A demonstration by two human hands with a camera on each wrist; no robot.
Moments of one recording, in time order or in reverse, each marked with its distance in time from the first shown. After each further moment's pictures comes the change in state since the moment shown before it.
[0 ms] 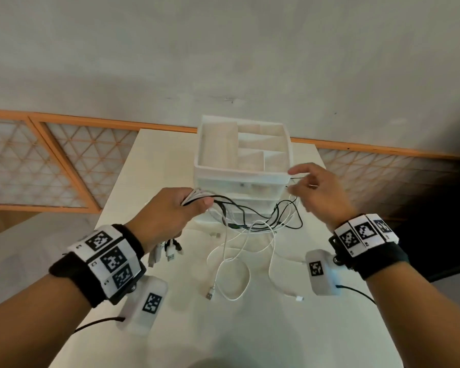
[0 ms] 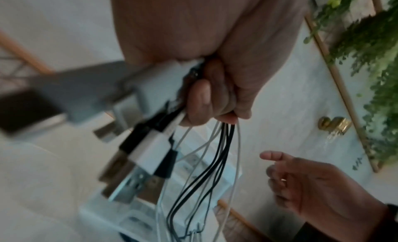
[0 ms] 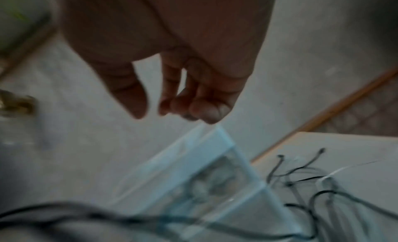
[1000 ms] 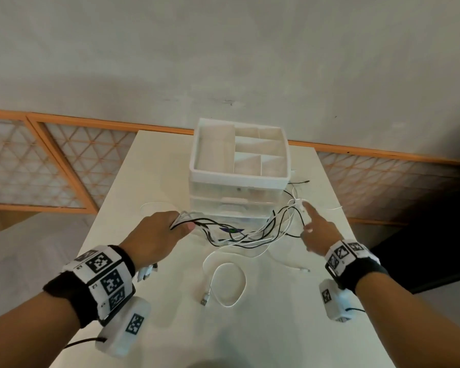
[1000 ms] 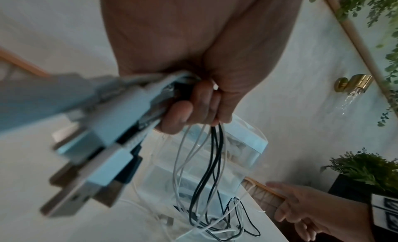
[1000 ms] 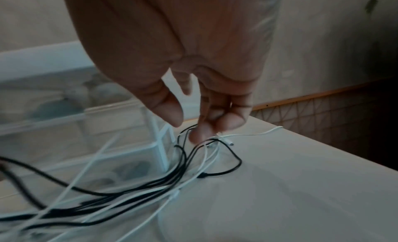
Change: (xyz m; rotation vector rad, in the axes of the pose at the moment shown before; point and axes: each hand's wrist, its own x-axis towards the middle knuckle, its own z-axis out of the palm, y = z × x) left_hand 0.006 -0.043 0.007 0.413 -0.025 -0.097; right_hand 0.002 0.103 0.001 -0.541 -0.241 0.365
